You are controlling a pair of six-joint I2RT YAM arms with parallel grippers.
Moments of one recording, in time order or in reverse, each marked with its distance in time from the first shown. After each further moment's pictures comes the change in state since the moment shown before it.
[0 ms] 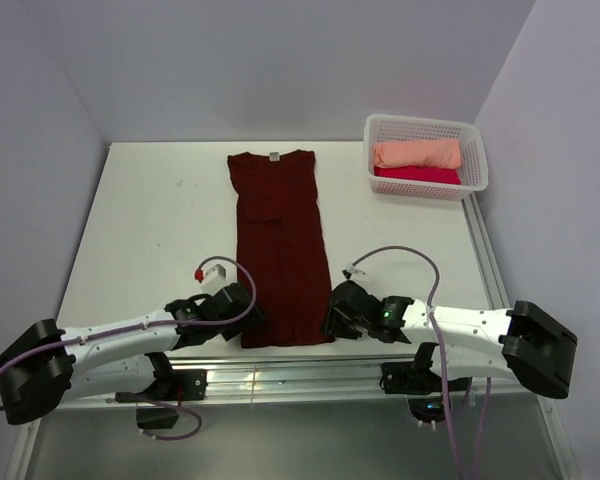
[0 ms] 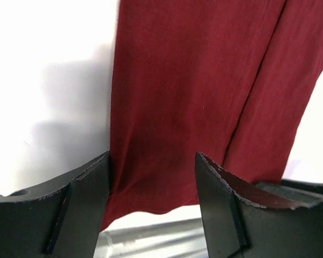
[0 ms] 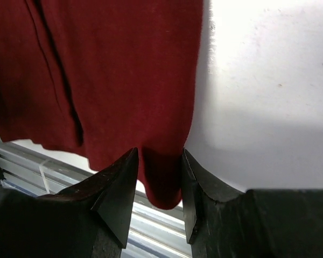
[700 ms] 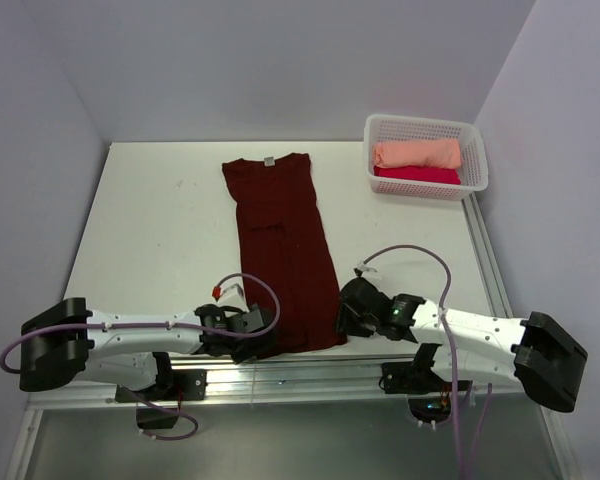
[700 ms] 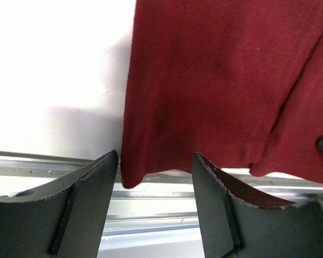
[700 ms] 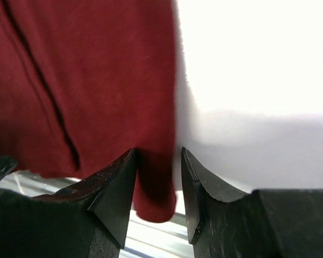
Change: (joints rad) left arm -0.309 0.192 0.188 -0.289 -0.027 -0.294; right arm -0.065 -0.083 -0.011 -0.126 0.018 -0.057
